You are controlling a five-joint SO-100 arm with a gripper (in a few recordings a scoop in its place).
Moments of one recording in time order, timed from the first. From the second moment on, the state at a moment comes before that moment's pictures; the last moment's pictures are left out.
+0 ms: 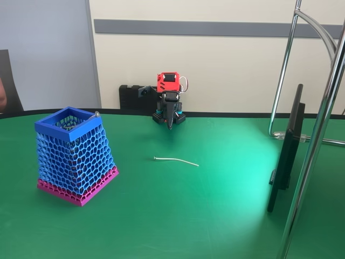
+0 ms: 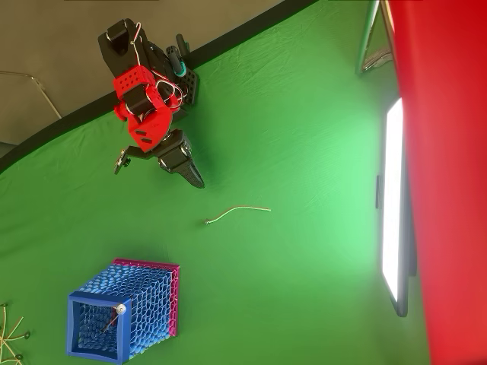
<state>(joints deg) -2.6 190.1 176.2 50.5 -5.0</state>
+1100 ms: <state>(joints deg) -3.2 167.1 169.3 43.2 -6.4</state>
